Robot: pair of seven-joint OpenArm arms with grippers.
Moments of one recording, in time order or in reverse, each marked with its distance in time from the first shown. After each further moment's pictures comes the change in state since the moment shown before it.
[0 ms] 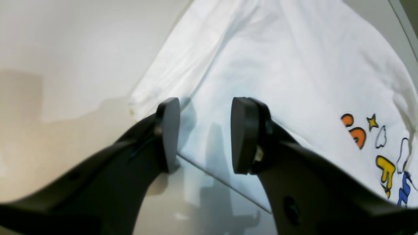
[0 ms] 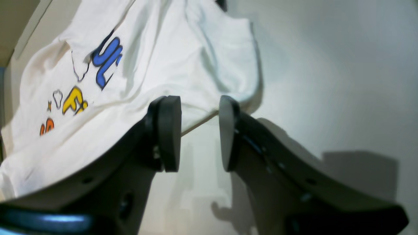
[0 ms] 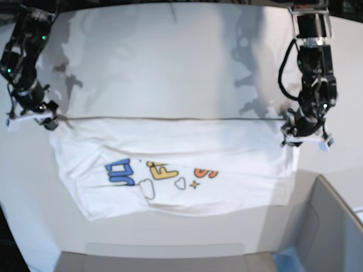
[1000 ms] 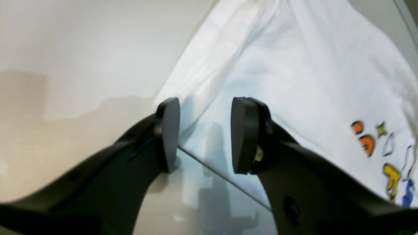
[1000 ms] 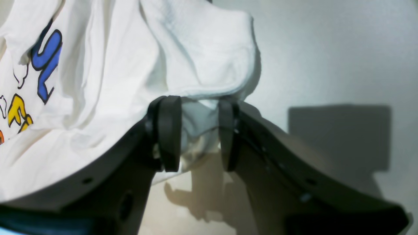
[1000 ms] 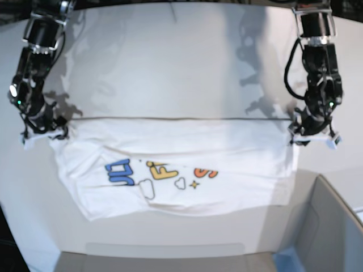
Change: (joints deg) left arm 1.0 -0.8 -4.3 0.0 -0.2 -0.5 0.3; right arm 15.0 0.7 -7.5 -24.0 -8.7 5.5 0.6
